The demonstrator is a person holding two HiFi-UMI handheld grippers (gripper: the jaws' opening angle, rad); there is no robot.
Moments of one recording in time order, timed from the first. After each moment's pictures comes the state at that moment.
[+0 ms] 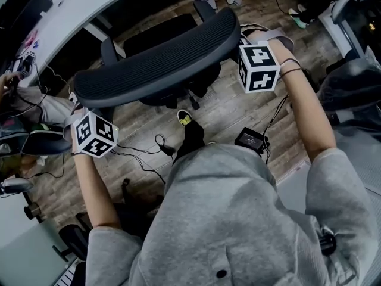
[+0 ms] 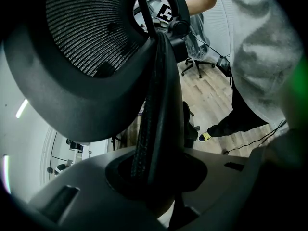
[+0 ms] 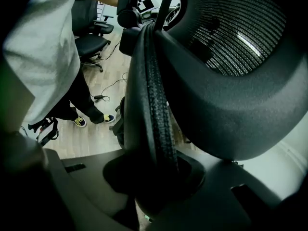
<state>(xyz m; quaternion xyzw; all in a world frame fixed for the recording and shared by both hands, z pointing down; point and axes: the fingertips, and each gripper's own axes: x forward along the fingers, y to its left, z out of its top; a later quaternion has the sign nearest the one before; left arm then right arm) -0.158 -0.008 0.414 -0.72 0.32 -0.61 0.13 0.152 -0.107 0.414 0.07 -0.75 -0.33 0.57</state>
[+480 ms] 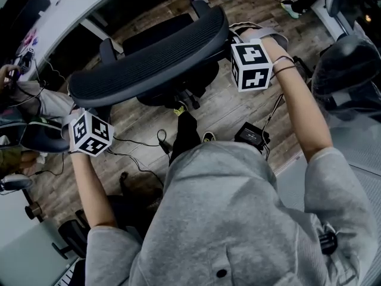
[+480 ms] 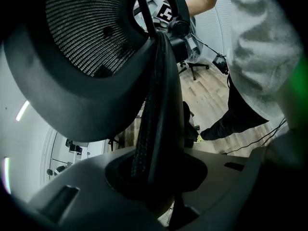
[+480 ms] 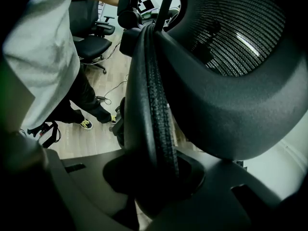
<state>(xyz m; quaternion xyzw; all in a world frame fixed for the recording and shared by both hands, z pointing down) -0.133 0.068 0.416 -0.73 0.30 -0.60 0.13 0.179 -0.022 0.414 0.08 -0.75 -0.32 0.58</state>
